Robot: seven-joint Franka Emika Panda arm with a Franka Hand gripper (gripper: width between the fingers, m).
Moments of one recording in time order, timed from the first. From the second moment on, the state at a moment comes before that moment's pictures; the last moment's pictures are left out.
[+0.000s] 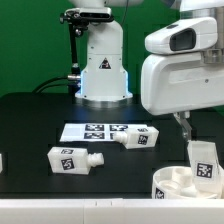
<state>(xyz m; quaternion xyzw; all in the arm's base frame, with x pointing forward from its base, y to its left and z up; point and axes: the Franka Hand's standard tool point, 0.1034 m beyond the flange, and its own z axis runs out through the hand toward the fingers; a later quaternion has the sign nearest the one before) 0.627 0.119 0.105 -0.99 -0.08 -0.03 0.06</state>
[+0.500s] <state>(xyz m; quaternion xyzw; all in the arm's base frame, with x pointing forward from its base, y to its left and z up) 0.633 0.114 0.077 -0.91 -0.42 -0.02 0.00</state>
